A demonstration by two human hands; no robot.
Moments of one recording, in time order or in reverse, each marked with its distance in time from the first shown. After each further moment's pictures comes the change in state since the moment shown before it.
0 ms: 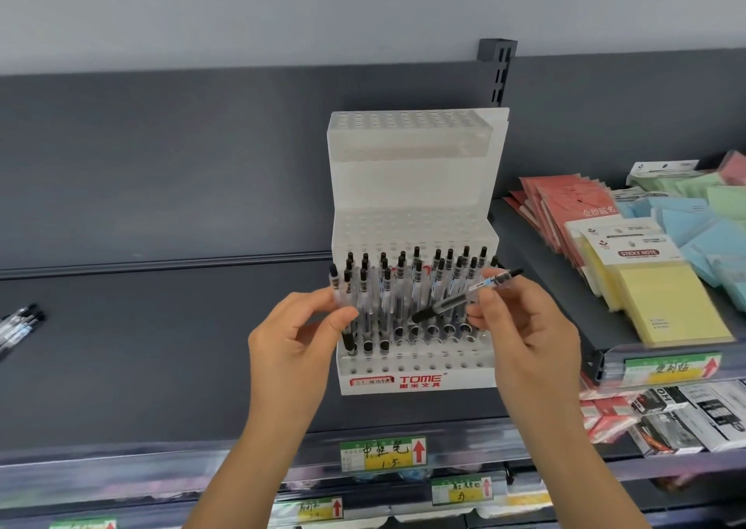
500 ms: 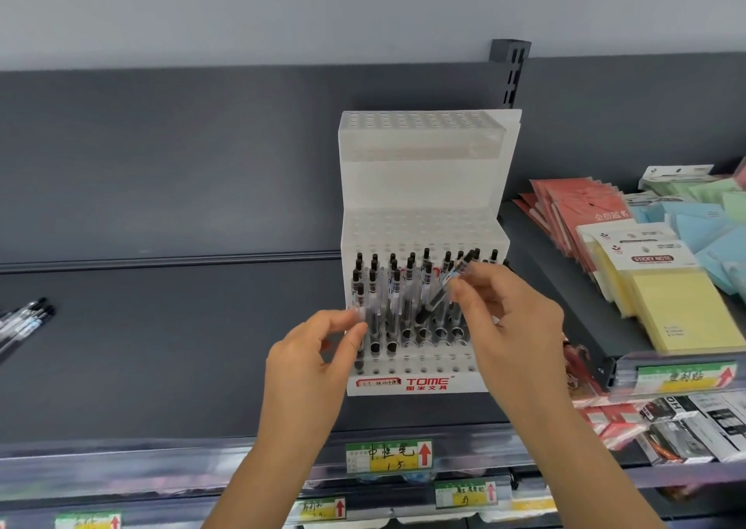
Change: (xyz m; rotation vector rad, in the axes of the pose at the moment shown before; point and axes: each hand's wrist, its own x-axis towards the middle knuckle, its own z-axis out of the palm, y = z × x) left_hand -0.014 -0.010 0.000 0.253 -0.096 -0.078; right_hand 0.014 -0.007 0.016 -0.216 -0.110 -0.170
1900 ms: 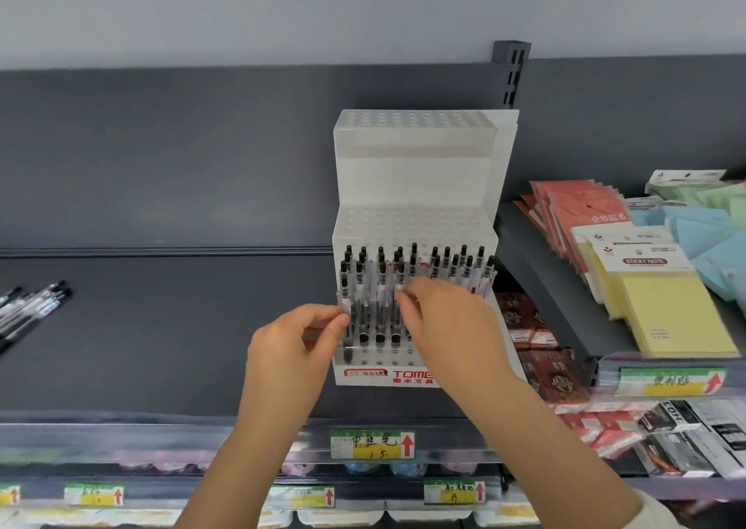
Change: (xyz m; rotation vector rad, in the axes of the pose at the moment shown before) left_hand -0.002 0.001 0.000 0.080 0.035 -0.059; right_hand 0.010 0.011 0.020 -0.608 -0.418 -0.138
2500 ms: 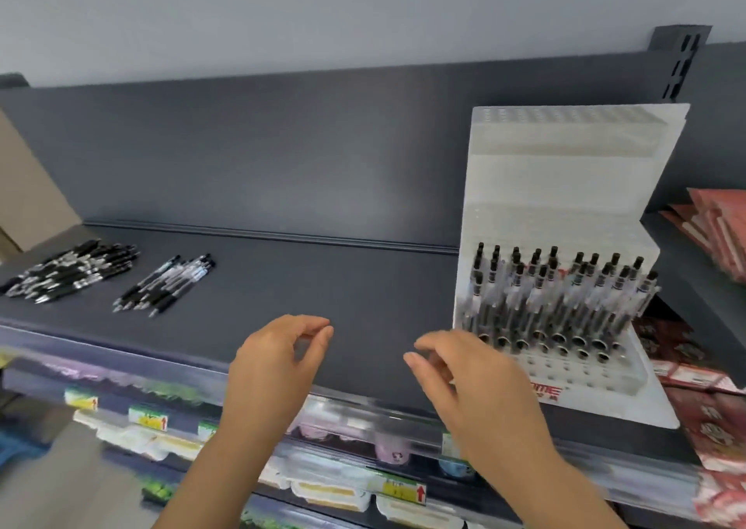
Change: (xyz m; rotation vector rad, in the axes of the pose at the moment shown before) left_hand -0.018 -0.073 -0.104 0.375 0.139 -0.053; right_hand -0.040 -0.076 0.044 0.282 0.074 -0.256
